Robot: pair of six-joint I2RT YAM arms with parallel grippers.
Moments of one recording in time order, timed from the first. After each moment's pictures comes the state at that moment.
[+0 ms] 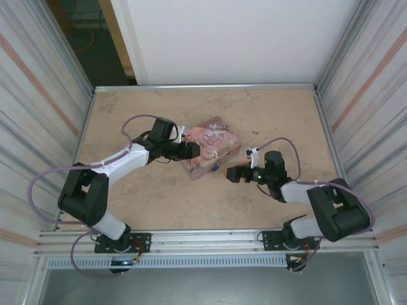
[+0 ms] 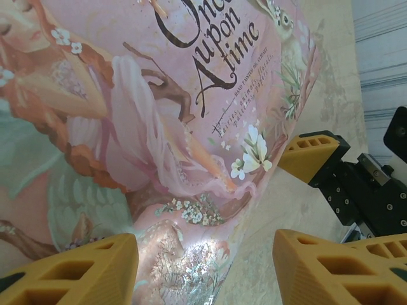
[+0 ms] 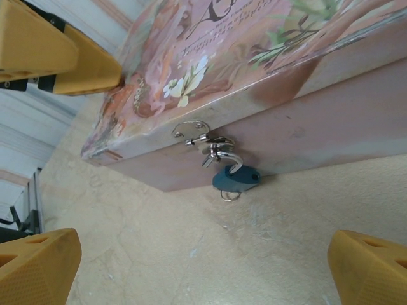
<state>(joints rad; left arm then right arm) -0.49 1.56 0.98 -0.29 0.53 -0.52 0.36 1.38 0.28 0.62 -0.65 0.45</state>
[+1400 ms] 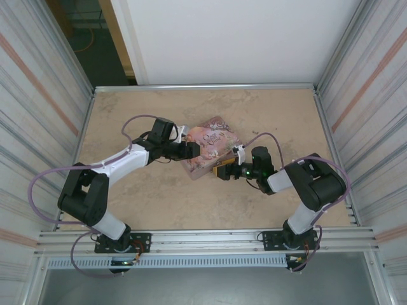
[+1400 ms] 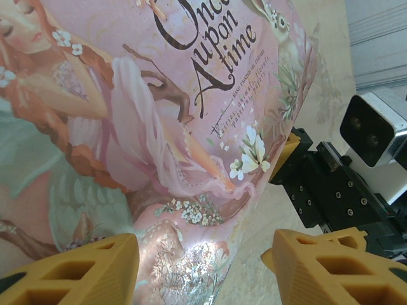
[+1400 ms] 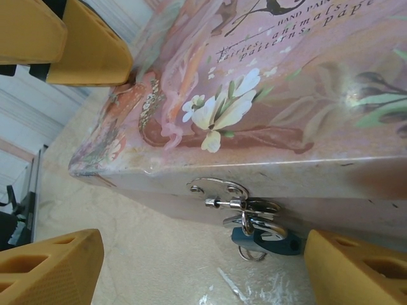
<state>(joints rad) -0.49 1.56 0.97 -0.26 0.54 -0.53 0.45 1.68 0.40 0.85 -0.68 0.41</state>
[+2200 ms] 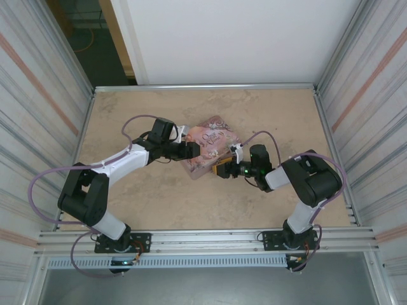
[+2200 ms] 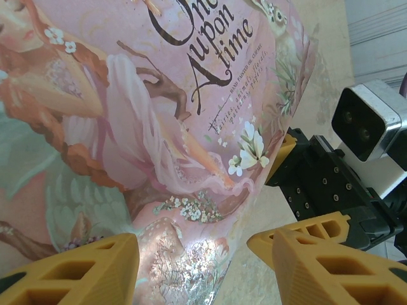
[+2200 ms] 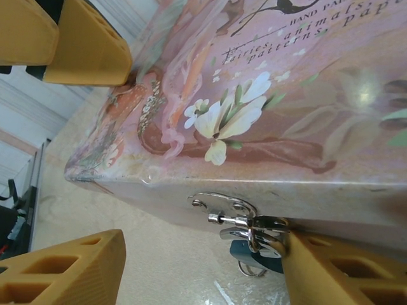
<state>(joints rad) -0.49 1.56 0.97 -0.26 0.54 -0.53 0.45 1.73 0.45 0.85 -0.72 0.38</state>
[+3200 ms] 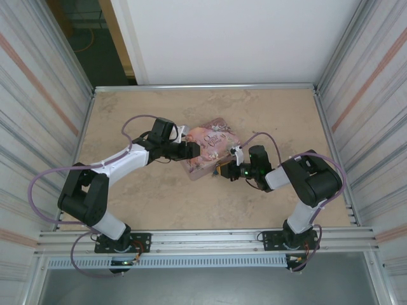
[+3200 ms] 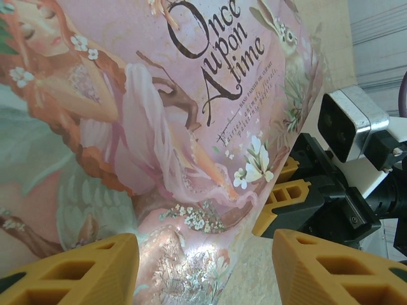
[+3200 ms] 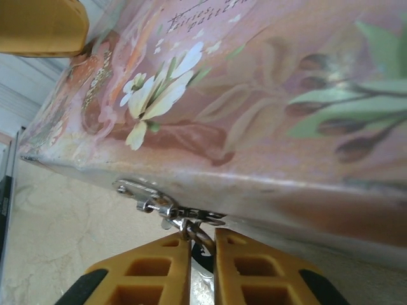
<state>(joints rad) -0.49 1.56 0.98 -0.27 0.53 -0.53 0.45 1.73 0.45 0.75 -0.68 0.33</state>
